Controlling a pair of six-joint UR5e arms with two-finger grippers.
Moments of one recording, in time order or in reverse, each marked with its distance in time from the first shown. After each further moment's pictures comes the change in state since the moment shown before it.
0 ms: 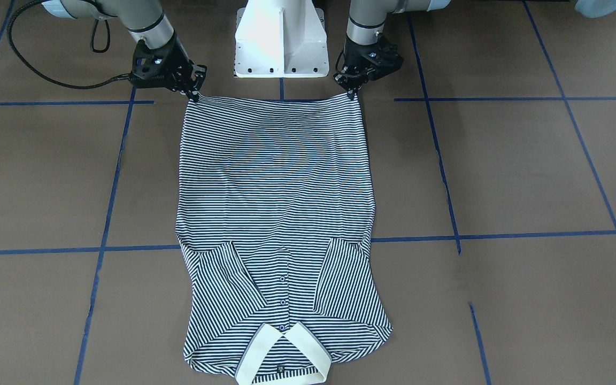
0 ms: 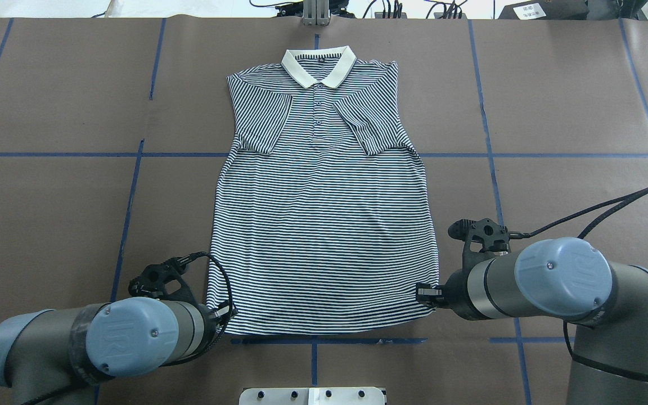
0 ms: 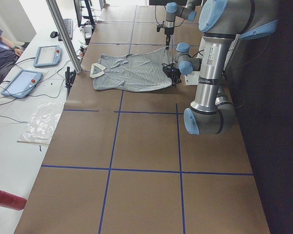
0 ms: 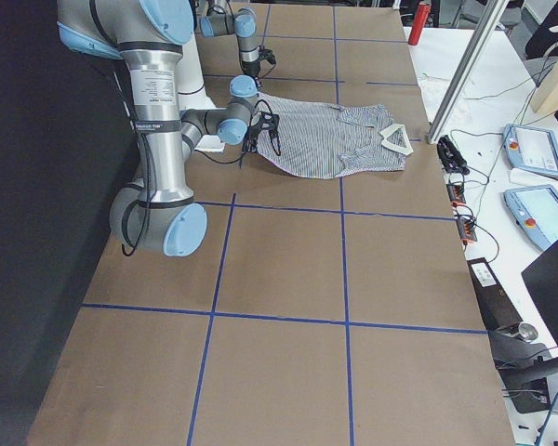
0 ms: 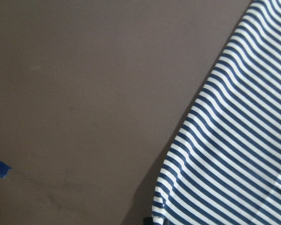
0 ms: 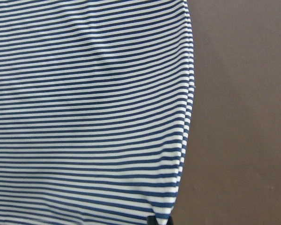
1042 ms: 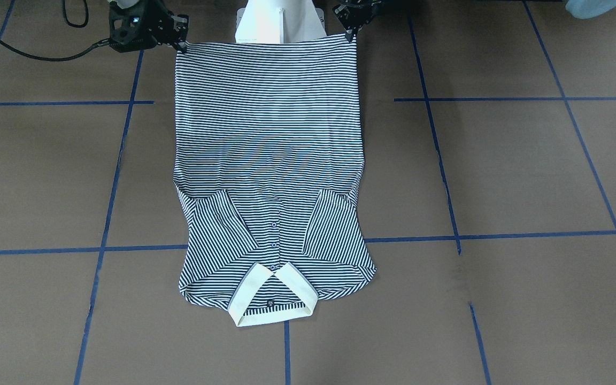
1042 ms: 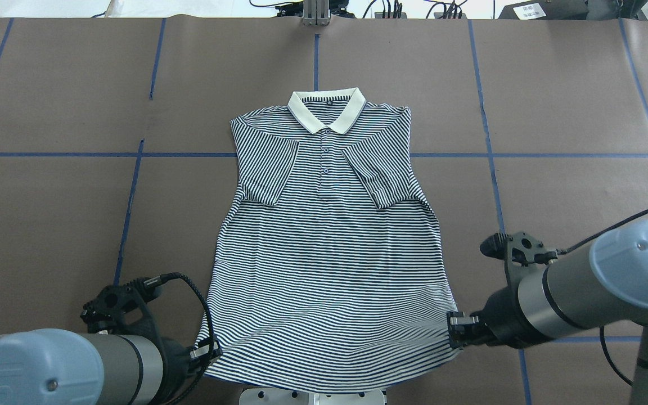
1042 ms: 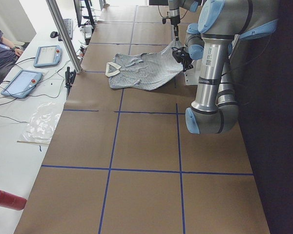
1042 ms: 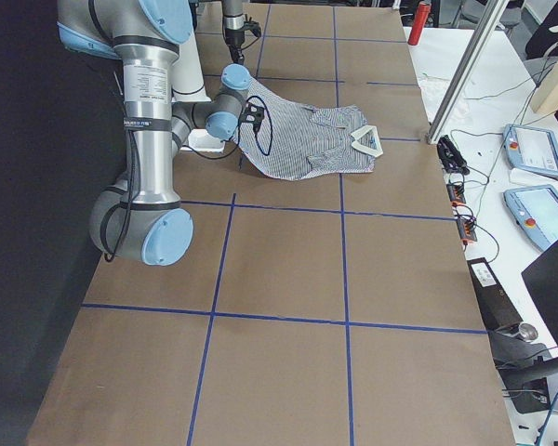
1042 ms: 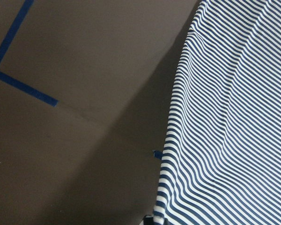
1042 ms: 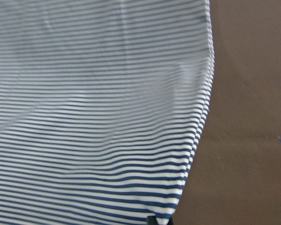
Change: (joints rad) left arm 0.045 -0.017 -0.266 0.200 -0.036 0.048; right arm 0.078 -0.050 0.115 -0.004 0.240 -0.020
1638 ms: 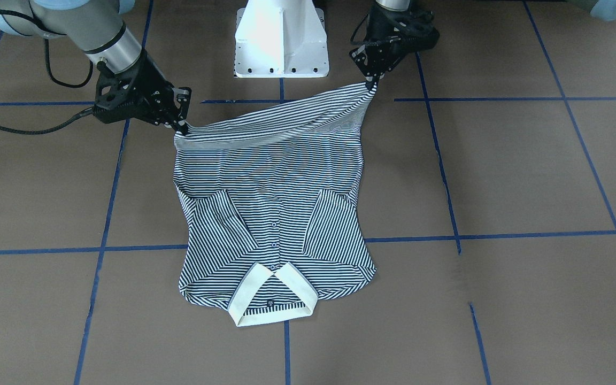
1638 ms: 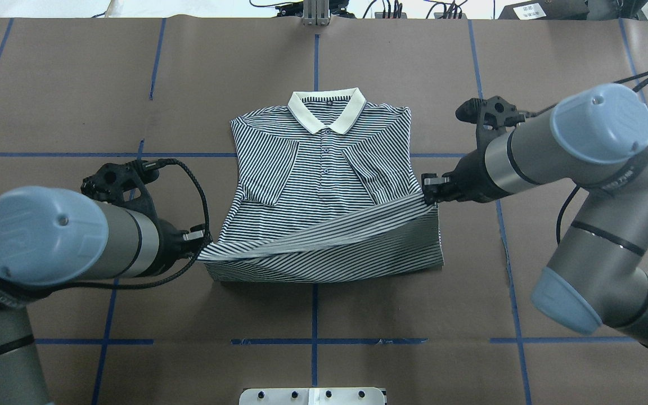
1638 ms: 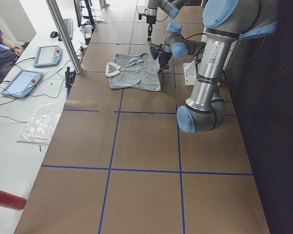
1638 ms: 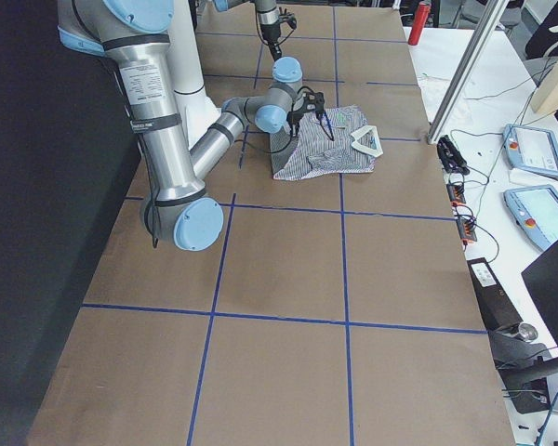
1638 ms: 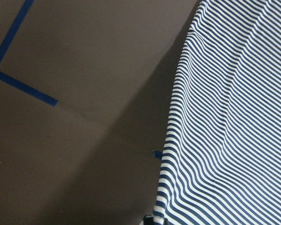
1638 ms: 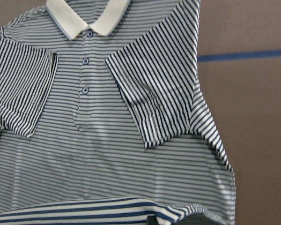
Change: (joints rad) left arm -0.307 -0.075 0.154 -0.017 -0.052 0.308; right arm 0.293 0.271 -0.284 0.003 -0.054 -0.314
